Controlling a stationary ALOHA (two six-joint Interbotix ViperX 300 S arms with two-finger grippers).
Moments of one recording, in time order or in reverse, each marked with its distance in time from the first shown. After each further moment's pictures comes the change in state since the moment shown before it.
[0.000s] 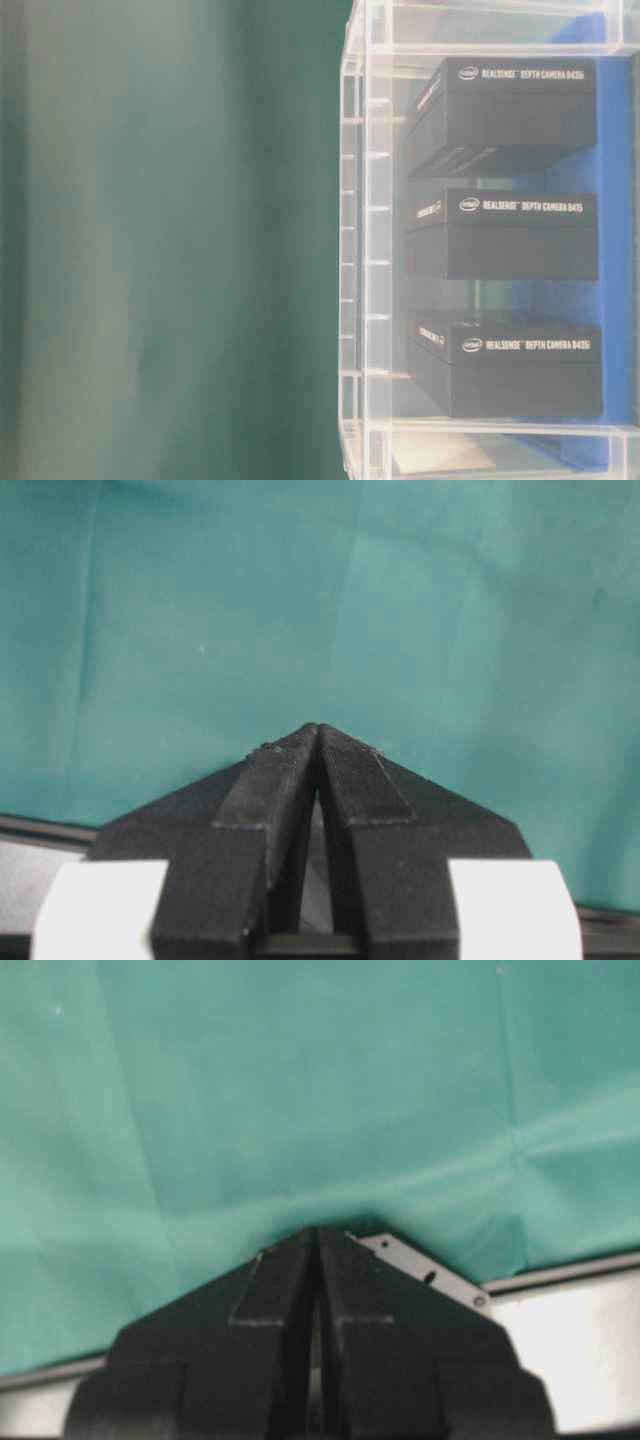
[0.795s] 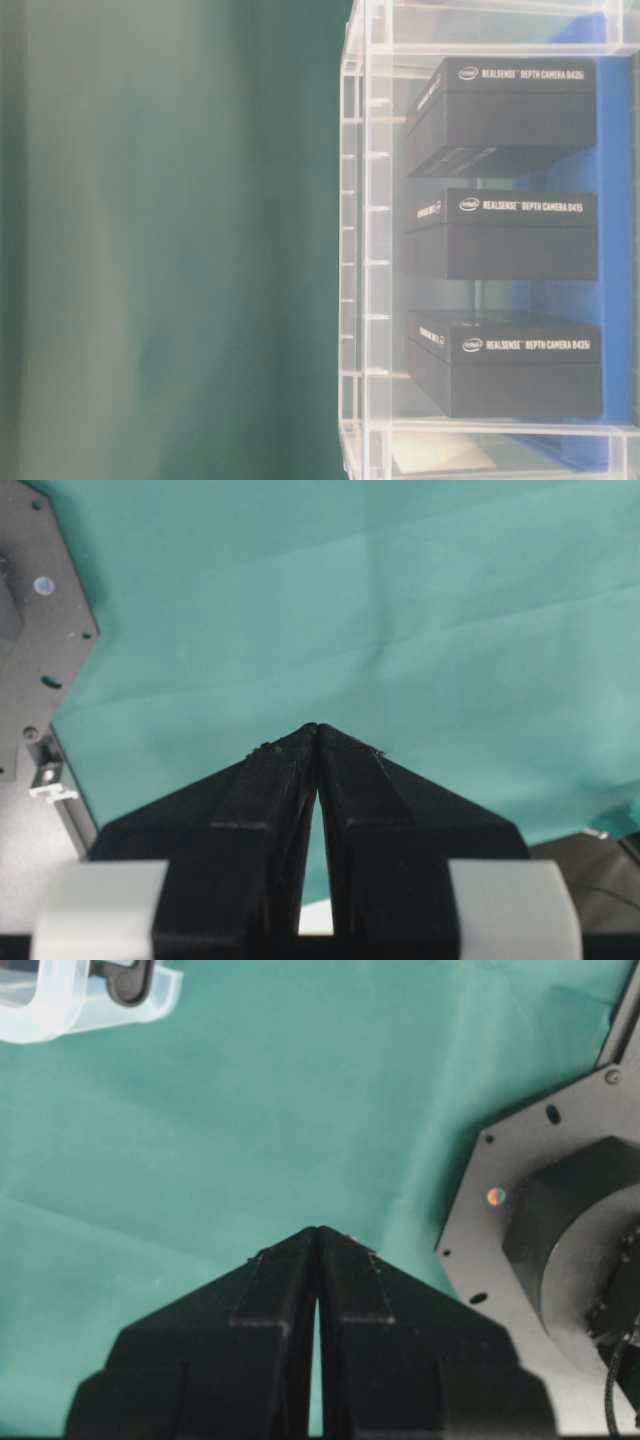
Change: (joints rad) left arm 0.025 0.008 0.000 0.032 0.106 -1.147; right arm -0.003 0.000 0.000 -0.092 0.041 1.023
